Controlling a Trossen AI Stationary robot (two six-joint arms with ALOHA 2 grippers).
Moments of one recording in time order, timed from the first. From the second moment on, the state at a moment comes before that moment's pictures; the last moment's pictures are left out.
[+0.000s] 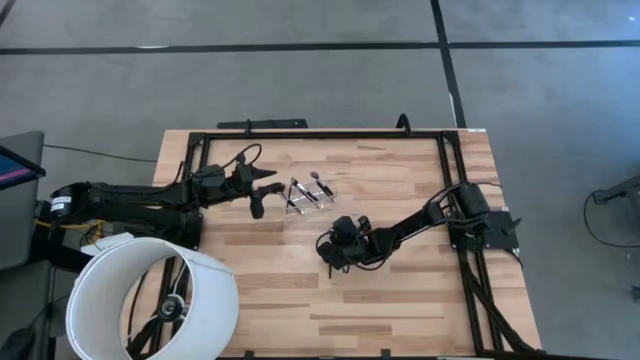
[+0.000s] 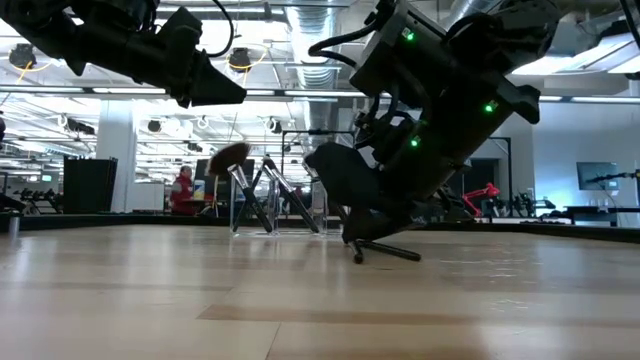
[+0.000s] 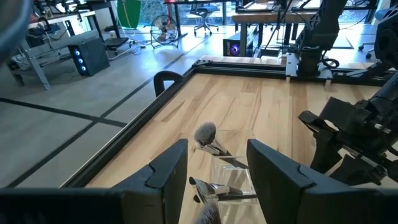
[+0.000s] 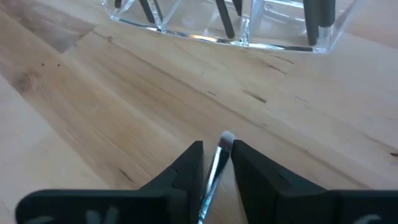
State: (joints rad) left arm 0.19 0.91 0.36 0.36 -0.17 0.09; right arm 0.29 2.04 1.03 -0.10 0.67 1.03
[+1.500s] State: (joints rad) left arm 0.19 0.91 0.36 0.36 -0.17 0.09; right arm 0.40 2.01 1.03 -0.30 0.64 1.21
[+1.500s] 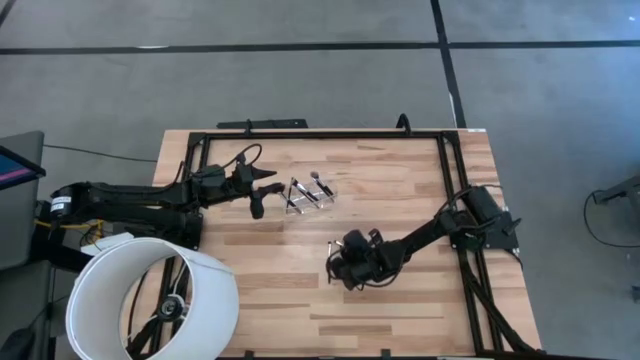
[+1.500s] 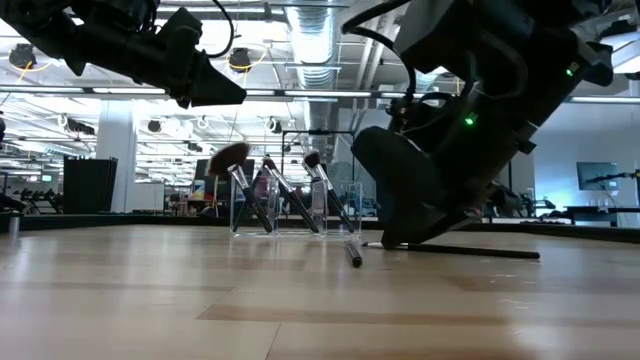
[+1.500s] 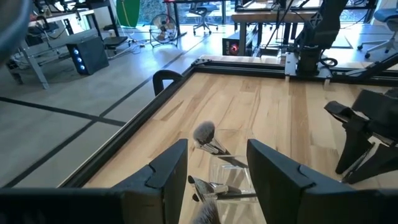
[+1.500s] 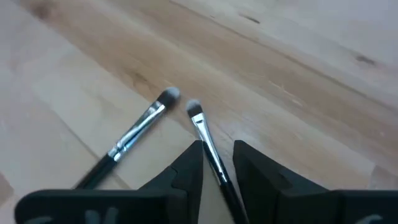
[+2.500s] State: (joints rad) left arm 0.19 0.91 0.36 0.36 -0.17 0.09; right arm 0.41 2.01 1.03 -0.28 0.61 0.78
